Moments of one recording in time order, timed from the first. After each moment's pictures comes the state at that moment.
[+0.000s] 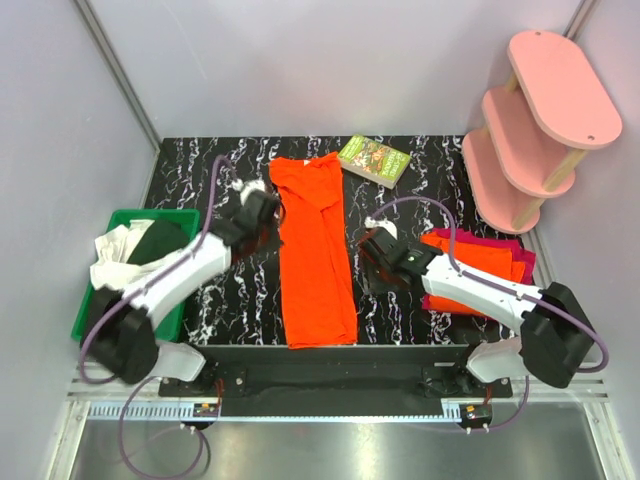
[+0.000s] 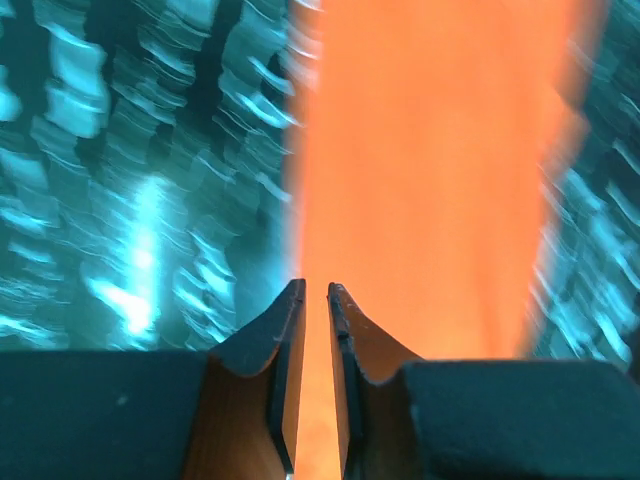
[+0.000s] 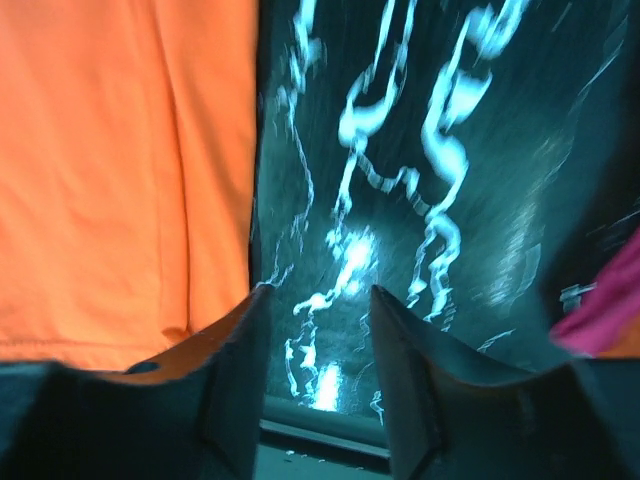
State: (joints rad) left arm -0.51 1.42 1.06 -0.58 -0.28 -0.66; right arm 0.81 1.37 0.93 -0.61 0.21 0.58
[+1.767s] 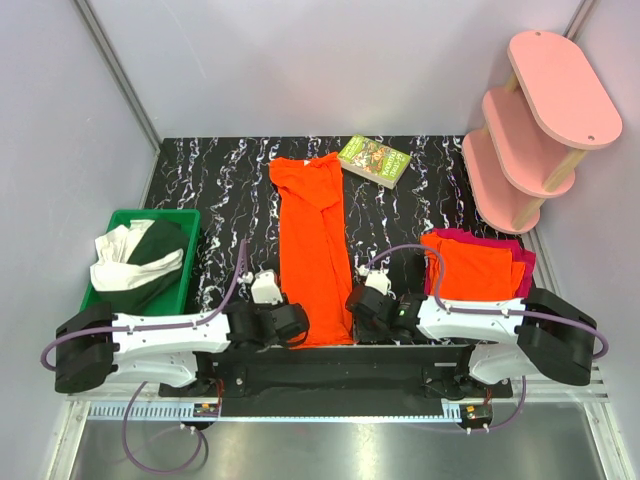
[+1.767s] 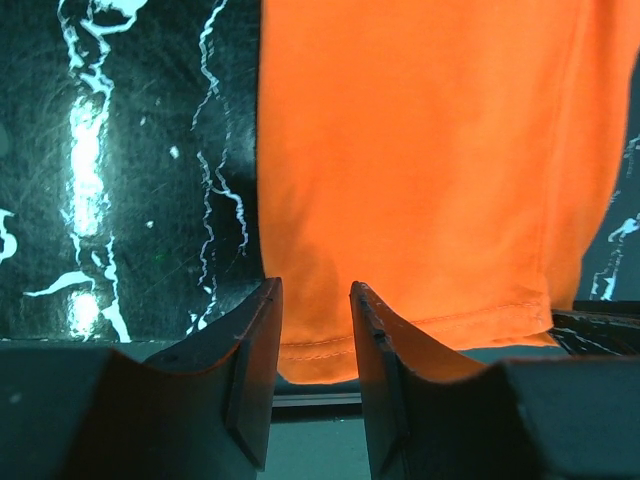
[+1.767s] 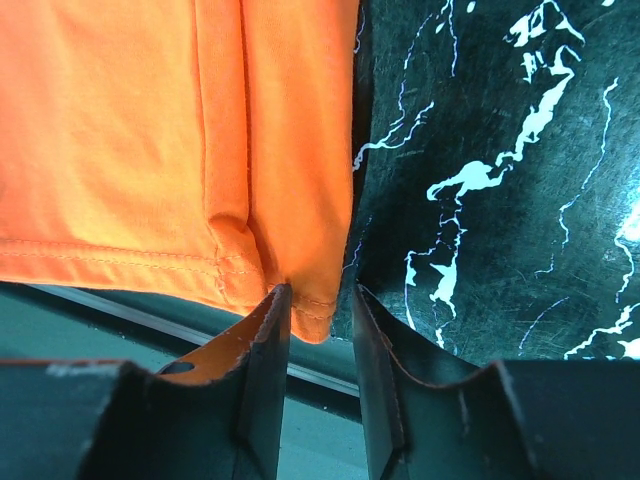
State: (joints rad) left arm -1.25 1.12 0.55 -0.62 -0.55 -1.42; right arm 1.14 1.33 0.60 -0.33 0.19 1.01
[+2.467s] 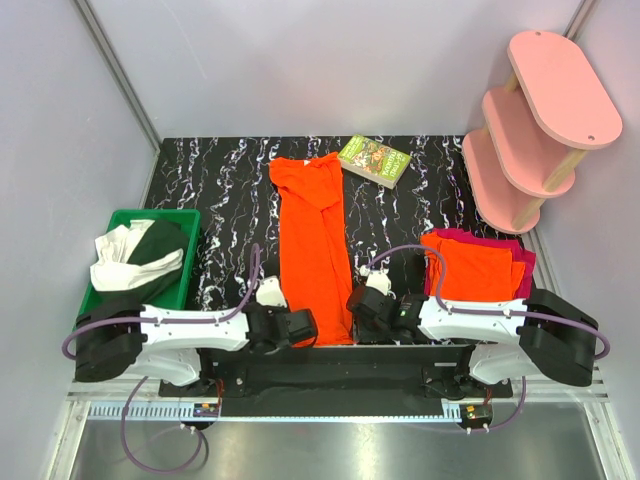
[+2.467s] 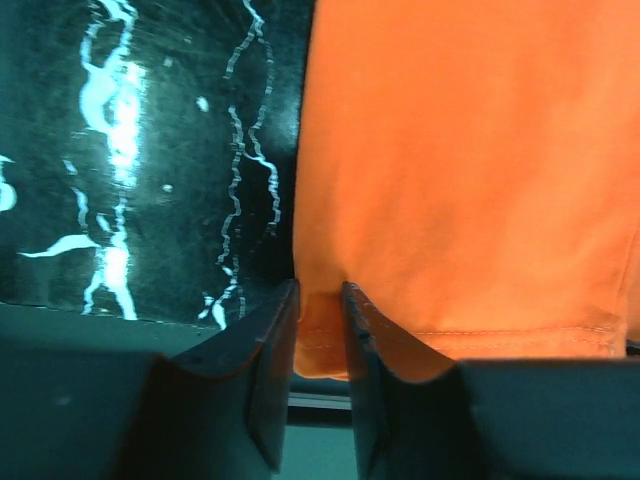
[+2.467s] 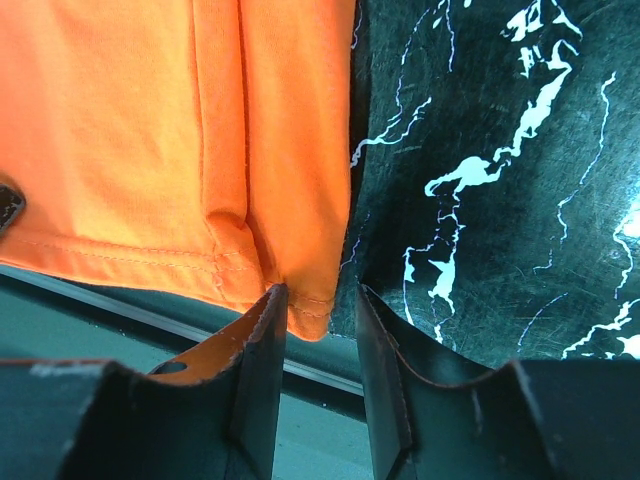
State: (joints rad) left arm -1.28 1.27 0.58 -0.67 -0.51 -1.55; right arm 1.14 1.32 0.59 -0.33 0.19 1.01
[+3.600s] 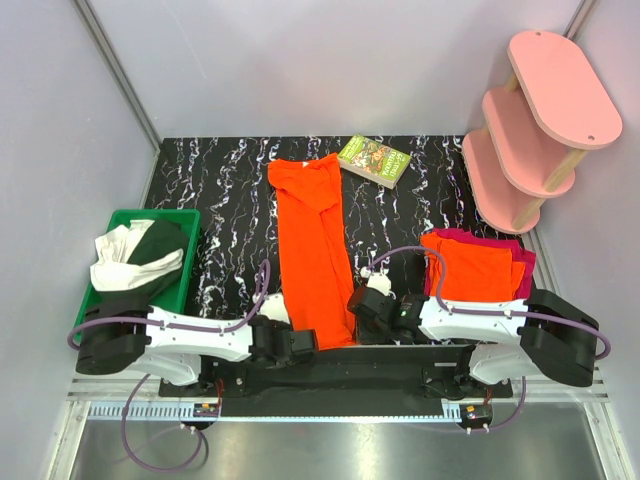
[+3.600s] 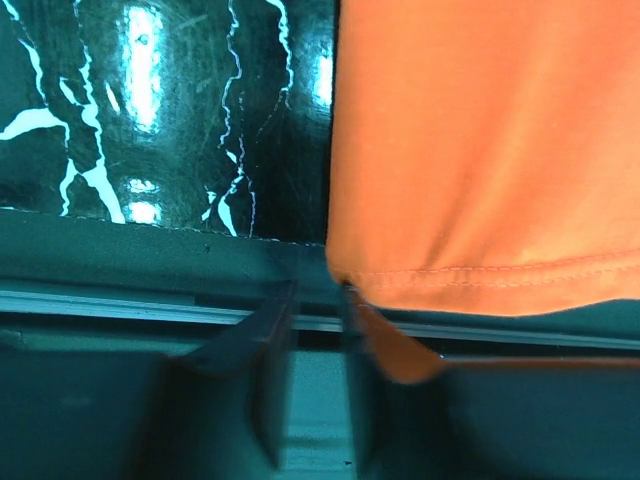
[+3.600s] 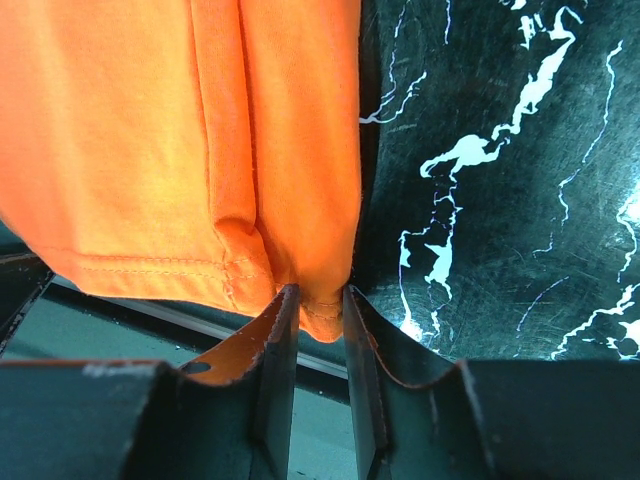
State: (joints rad) left arm -1.42 1.29 0.58 -0.72 -0.41 -1.64; right arm 1.14 1.32 0.59 -0.35 0.16 1.02
